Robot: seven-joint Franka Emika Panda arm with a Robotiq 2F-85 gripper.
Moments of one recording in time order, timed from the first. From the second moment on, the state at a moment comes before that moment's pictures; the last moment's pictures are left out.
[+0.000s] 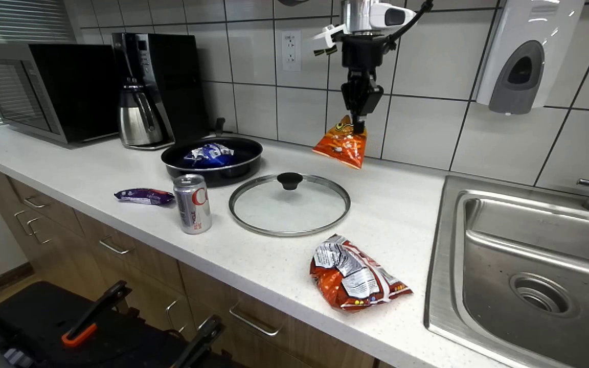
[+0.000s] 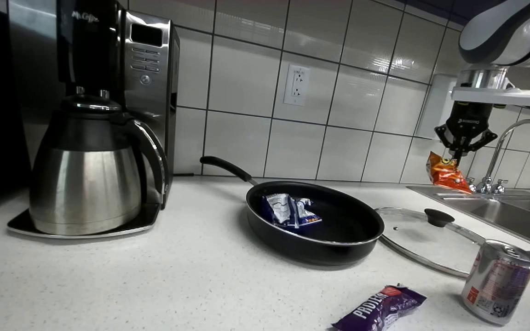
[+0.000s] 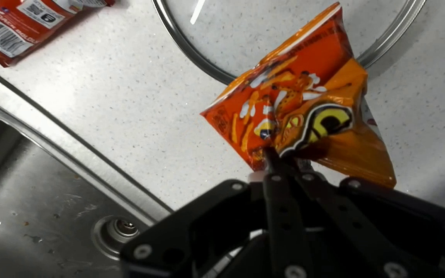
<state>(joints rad) -0.15 0.28 -0.26 -1.83 0.00 2.12 0.47</state>
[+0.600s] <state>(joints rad) -0.07 0.26 -0.23 -1.87 0.00 2.16 0.59</state>
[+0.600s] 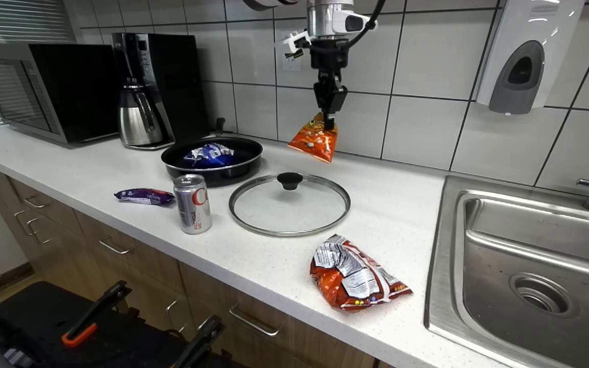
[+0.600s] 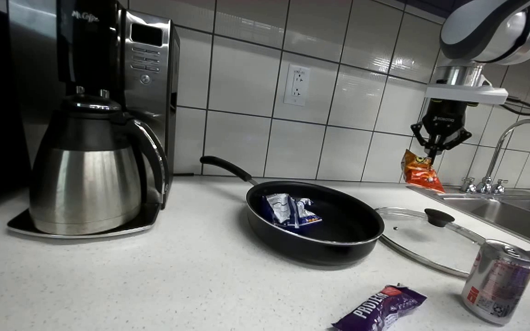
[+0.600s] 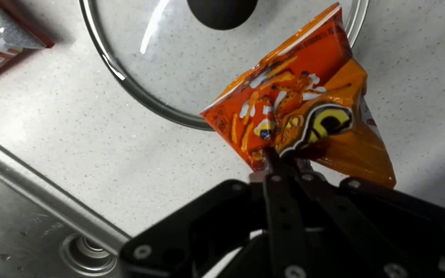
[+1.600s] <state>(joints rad) 0.06 0.26 -0.13 -1.88 -0.02 2.17 0.73</state>
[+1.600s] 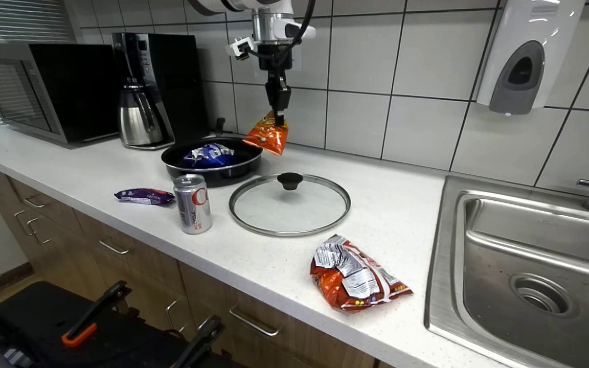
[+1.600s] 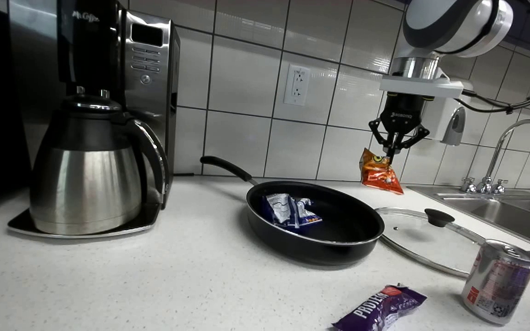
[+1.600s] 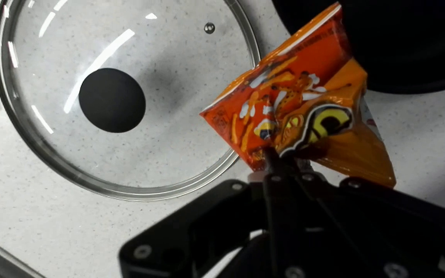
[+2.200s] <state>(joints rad) 0.10 0.27 -0.07 -1.89 -0.02 2.17 0.74</state>
